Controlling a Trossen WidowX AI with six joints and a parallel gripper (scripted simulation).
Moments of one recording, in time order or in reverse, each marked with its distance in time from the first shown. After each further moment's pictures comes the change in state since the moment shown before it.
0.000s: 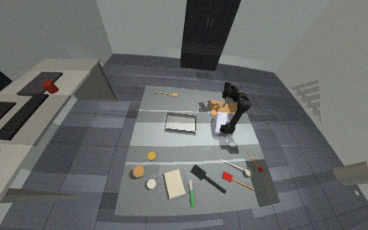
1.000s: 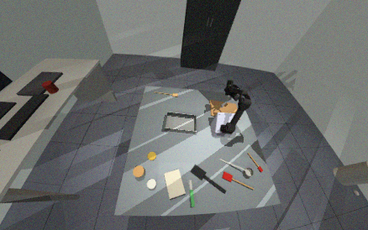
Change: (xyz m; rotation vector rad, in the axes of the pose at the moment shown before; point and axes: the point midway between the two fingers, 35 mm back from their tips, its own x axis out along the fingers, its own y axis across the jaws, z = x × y) arm 0.032 0.017 -0.014 -0.064 0.247 0.025
